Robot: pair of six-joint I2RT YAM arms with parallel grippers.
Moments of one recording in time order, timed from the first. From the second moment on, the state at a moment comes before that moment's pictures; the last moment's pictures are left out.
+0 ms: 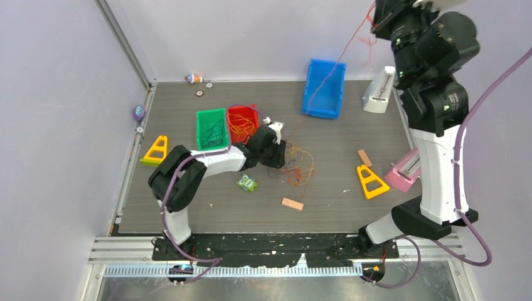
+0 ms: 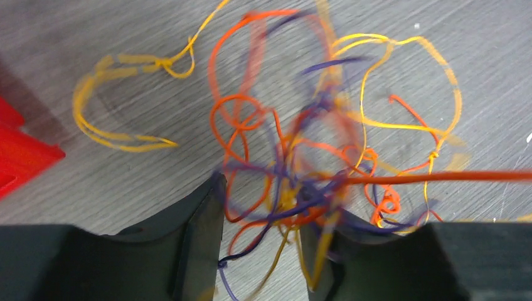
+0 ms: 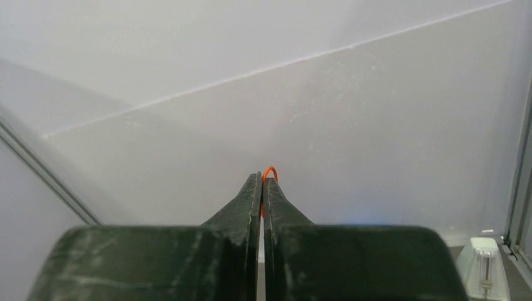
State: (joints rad) left arm -0.77 1.83 1.09 -0.01 0.03 -0.36; right arm 0.39 1.47 2.30 -0.51 0.34 0.23
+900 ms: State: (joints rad) left arm -0.66 1.67 0.87 0.15 0.14 -0.45; right arm 0.19 1.03 1.52 -0.50 0.30 0.38
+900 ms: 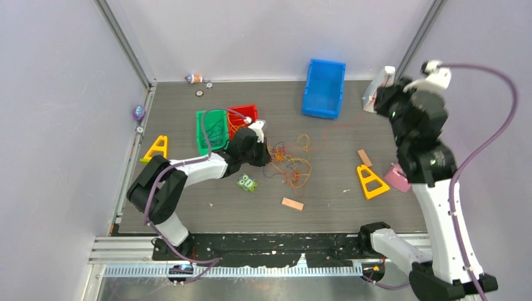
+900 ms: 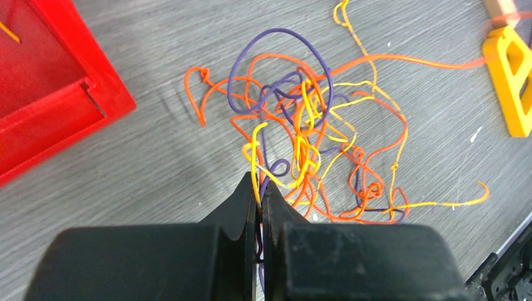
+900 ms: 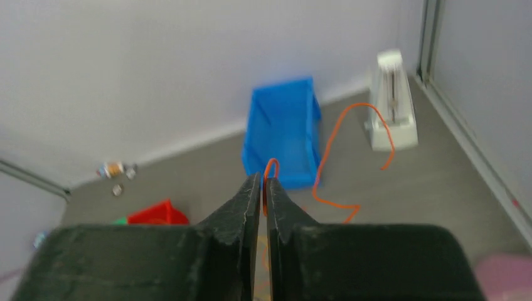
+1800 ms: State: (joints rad) left arm -0.66 1.66 0.93 0.09 0.11 -0.31; right arm 0.31 1.16 0.69 -0.26 -0.18 0.27
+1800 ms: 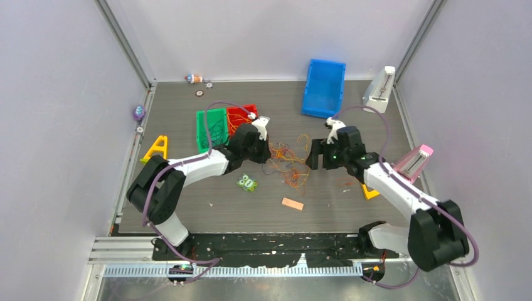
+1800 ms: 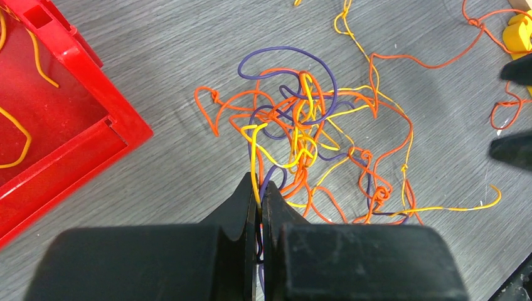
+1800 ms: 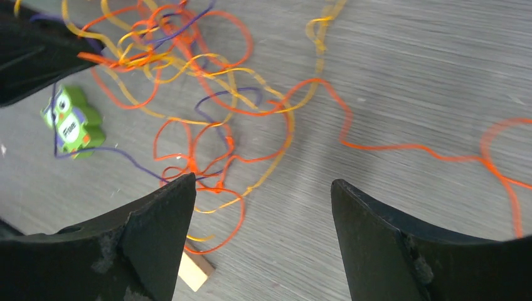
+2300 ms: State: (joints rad) left arm -0.66 1.67 0.93 0.09 0.11 -0.31; right arm 0.41 1.39 0.75 -0.04 -0.25 0.22
